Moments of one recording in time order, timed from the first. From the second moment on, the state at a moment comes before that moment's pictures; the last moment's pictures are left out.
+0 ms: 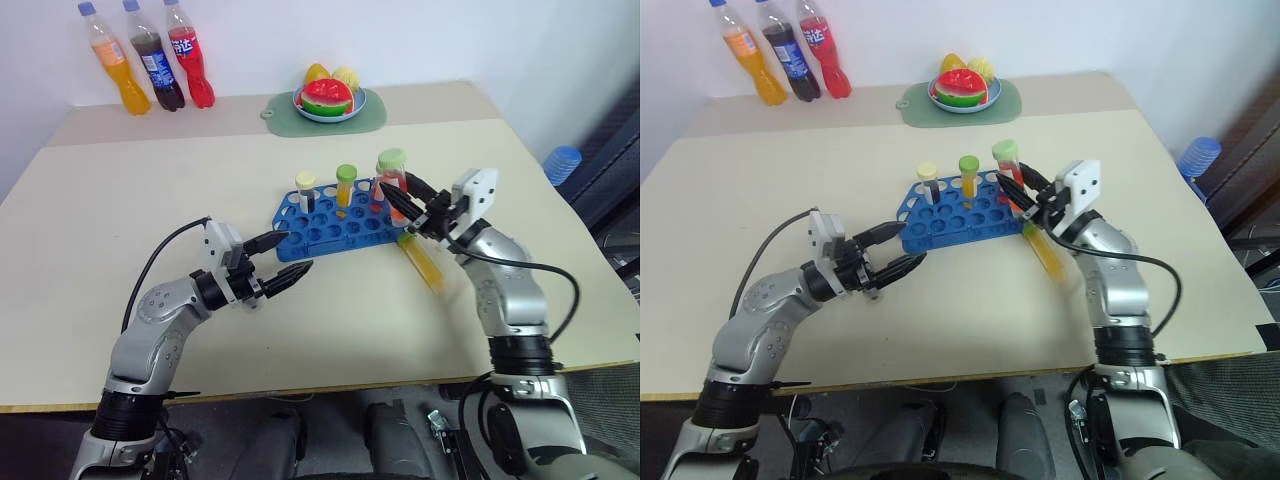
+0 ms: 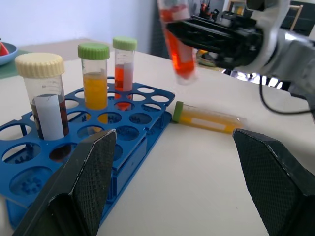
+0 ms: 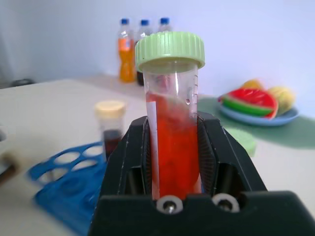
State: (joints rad) left arm -0.20 0.42 0.02 -0.21 -0.53 0.30 -0.84; right arm -0.53 -0.26 -0.12 0.17 0.24 -0.01 0.65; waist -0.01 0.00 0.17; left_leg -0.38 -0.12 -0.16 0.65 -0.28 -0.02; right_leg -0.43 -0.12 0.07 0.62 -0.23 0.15
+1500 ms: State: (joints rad) left arm -0.18 0.37 0.00 -0.25 -0.56 0.33 -0.78; right arm -0.39 -0.52 -0.06 -0.08 0.26 0.45 0.61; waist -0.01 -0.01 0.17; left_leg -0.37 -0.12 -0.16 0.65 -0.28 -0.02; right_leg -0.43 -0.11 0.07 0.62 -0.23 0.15
